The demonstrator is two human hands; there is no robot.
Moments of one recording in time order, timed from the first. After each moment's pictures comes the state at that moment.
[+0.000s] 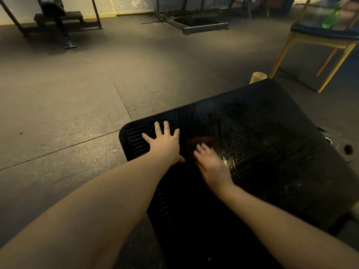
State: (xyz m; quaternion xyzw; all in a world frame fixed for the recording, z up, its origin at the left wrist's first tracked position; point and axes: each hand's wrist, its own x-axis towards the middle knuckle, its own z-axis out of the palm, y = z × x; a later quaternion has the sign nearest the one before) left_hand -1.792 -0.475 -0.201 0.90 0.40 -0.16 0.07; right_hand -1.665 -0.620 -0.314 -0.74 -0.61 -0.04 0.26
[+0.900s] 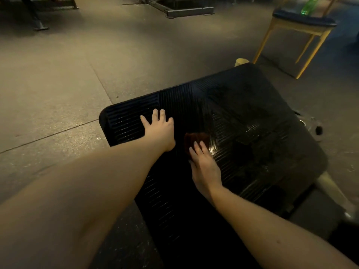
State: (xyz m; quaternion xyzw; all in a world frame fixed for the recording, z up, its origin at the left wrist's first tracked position) left_hand -1.776 -0.510 -0.203 0.92 0.36 -0.13 0.04; right_hand -1.695 -0.683 -0.318 -0.83 -0.52 0.08 0.20
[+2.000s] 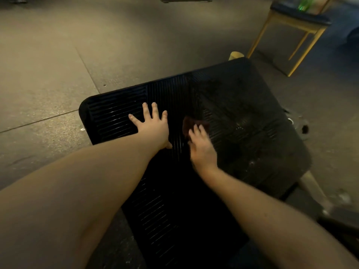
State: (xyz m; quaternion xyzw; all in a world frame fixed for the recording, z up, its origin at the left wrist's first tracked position) left_hand -1.753 -0.516 -0.215 0.90 0.38 -0.19 0.05; right_hand -1.648 -0.668 -0.297 -0.84 -0.46 0.07 0.29
